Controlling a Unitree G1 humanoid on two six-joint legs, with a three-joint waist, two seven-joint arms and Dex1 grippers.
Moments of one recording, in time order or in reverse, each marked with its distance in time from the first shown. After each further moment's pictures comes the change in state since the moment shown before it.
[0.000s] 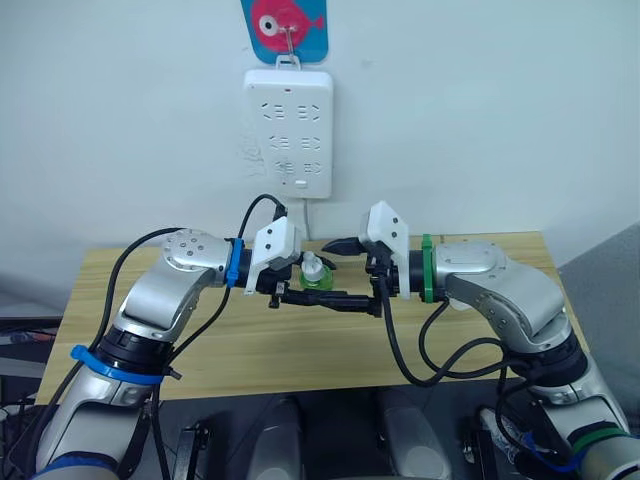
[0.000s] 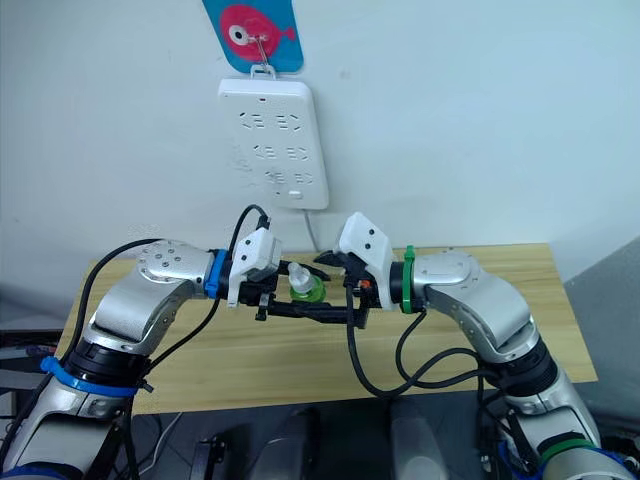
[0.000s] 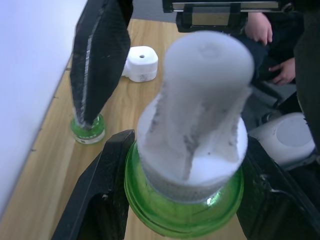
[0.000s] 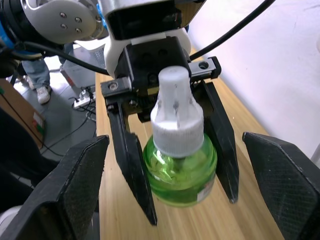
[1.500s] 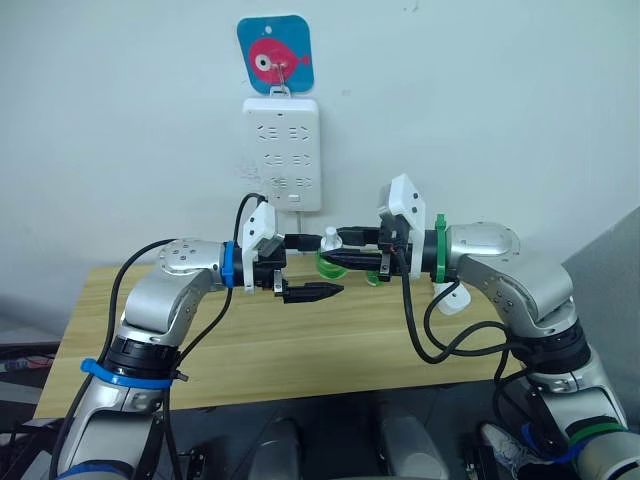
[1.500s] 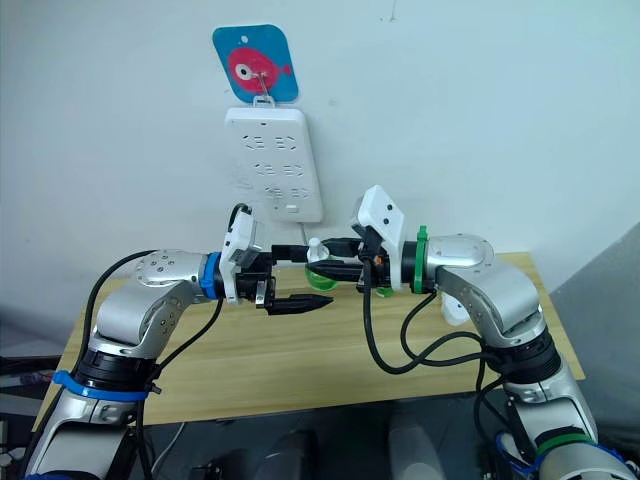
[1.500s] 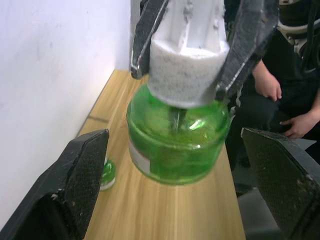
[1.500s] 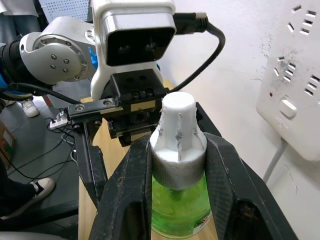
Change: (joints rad) left arm 0.039 -0.089 0.121 0.032 -0.119 0.065 0.066; right arm -0.032 -0.024 -0.087 0.065 0.010 -0.085 0.066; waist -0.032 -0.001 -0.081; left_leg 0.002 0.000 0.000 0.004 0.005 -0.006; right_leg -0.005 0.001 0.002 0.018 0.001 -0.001
